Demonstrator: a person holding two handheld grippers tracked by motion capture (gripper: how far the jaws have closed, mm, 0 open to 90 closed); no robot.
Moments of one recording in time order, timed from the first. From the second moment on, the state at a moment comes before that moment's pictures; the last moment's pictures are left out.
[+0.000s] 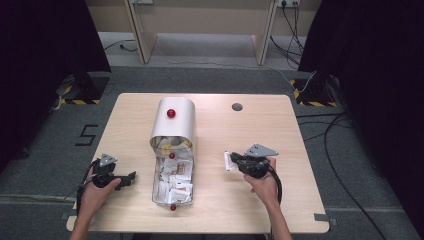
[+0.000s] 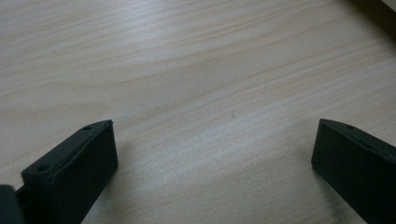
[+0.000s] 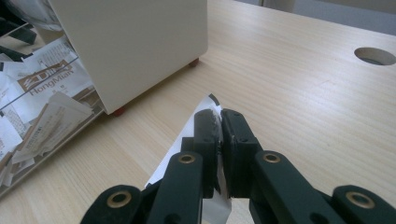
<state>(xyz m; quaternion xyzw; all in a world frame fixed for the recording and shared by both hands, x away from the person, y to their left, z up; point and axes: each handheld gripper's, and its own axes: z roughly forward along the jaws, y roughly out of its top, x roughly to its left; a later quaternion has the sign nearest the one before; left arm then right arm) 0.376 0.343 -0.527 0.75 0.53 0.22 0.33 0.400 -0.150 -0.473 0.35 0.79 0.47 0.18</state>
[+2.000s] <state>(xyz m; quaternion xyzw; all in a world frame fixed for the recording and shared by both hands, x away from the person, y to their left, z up) 0.376 0.343 -0.527 0.75 0.53 0.22 0.33 0.415 -0.160 -0.507 0.39 0.79 0.43 0.17</state>
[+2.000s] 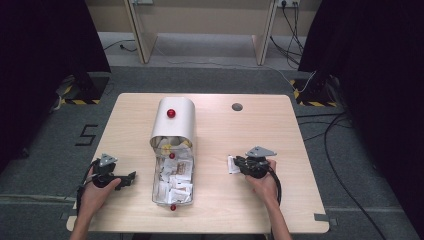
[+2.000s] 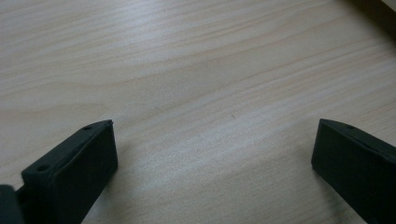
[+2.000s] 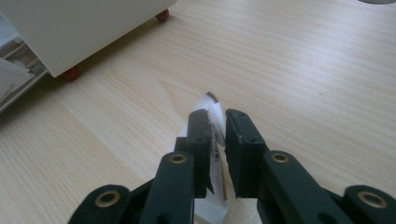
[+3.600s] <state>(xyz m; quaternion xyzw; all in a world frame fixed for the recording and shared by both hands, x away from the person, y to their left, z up) 0.375 0.344 -0.527 0.75 0.53 0.22 0.33 0.368 -0.186 -0.483 0.43 0.78 0.42 0.20</state>
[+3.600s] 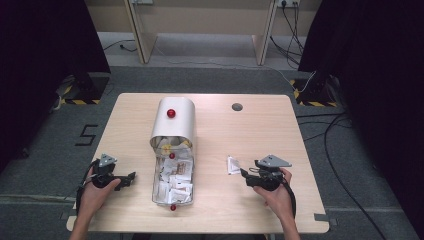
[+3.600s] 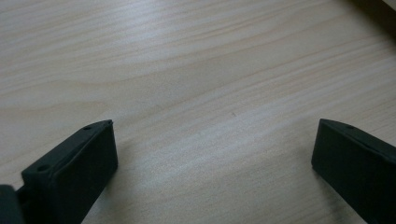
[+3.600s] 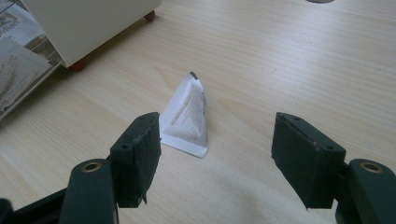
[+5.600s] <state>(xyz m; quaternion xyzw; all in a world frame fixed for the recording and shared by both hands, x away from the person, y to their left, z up) 0.374 0.344 -0.527 0.75 0.53 0.22 0.33 0.307 -0.220 -0.518 0.44 0.80 0.35 0.19</state>
